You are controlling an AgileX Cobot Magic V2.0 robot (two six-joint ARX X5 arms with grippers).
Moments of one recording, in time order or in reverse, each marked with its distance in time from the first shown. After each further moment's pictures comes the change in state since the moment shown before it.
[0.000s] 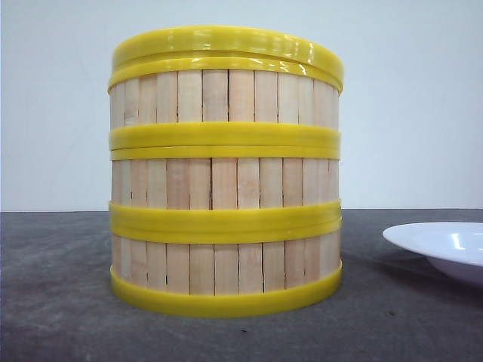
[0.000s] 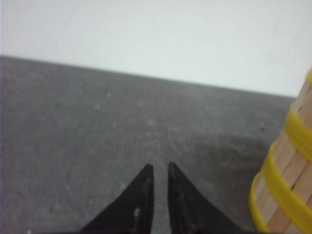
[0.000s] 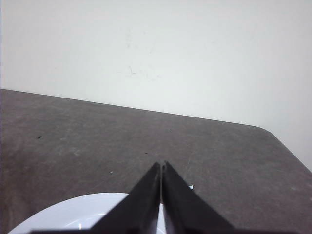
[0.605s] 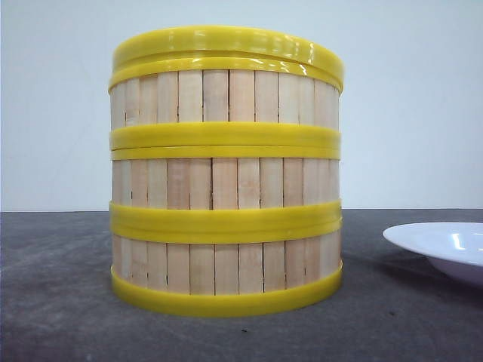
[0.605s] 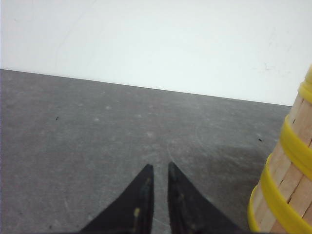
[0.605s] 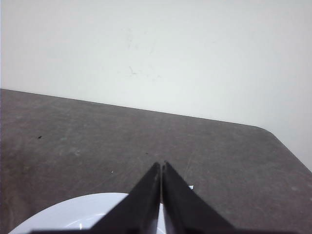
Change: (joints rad) left arm 0.002 0.000 0.000 0.037 0.000 0.008; right arm 0.000 0.000 0.000 0.000 0.000 0.000
